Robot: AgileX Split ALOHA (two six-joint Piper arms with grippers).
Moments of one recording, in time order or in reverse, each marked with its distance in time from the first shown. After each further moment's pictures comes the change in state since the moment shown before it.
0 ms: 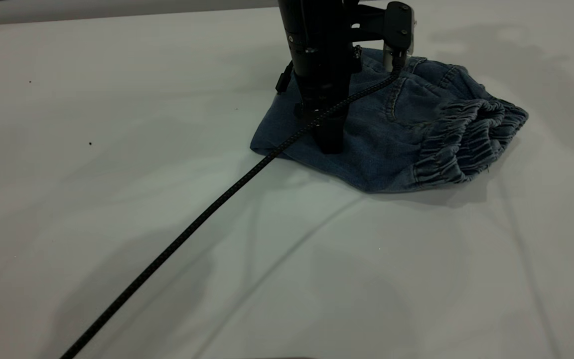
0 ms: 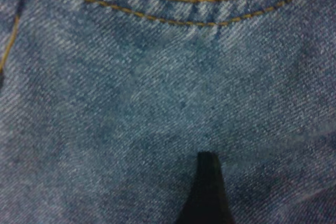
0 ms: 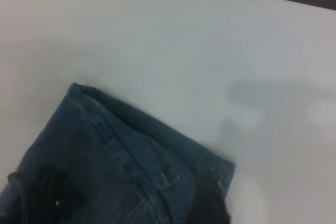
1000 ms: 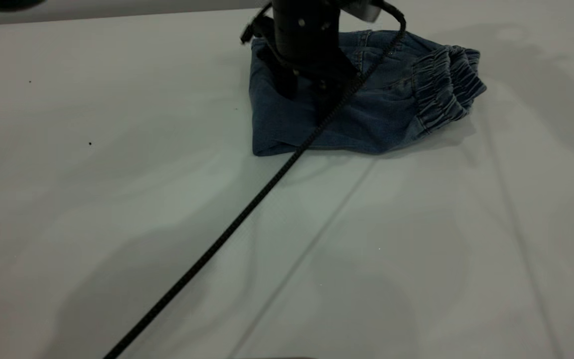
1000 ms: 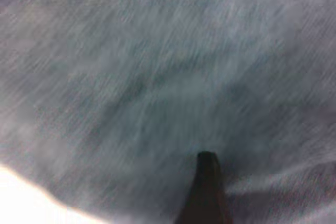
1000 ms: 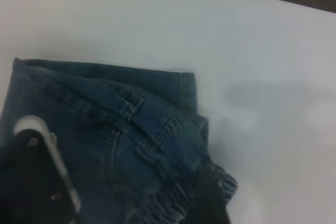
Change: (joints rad) left arm -0.001 0.021 -0.151 0.231 0.161 -0.984; right arm 0.000 0.000 0.000 0.001 0.001 -0.025
